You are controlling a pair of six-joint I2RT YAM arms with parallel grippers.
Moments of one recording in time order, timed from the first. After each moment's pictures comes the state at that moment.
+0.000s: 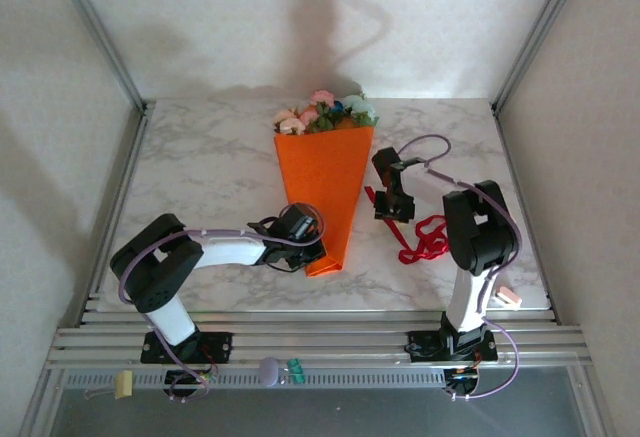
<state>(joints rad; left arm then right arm) -0.79 1.68 0.78 -0.06 0.19 -1.21 0.40 1.89 1.23 -0.79 0.07 0.50</state>
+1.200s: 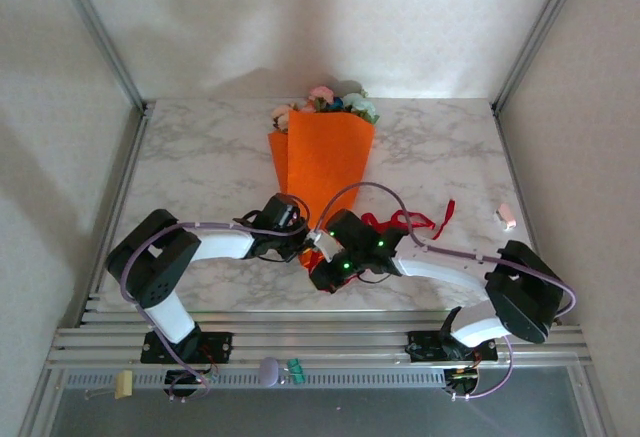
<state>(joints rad) -0.65 1.69 0.72 0.08 0.31 -1.26 1.00 1.44 0.80 -0.34 -0.50 0.30</state>
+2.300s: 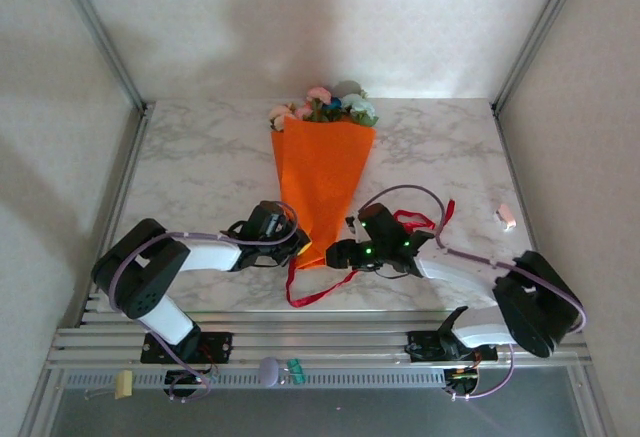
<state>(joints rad) -0.63 1.60 0.56 0.29 0.32 -1.40 0.78 1.36 0.59 -0.14 -0.42 0.76</state>
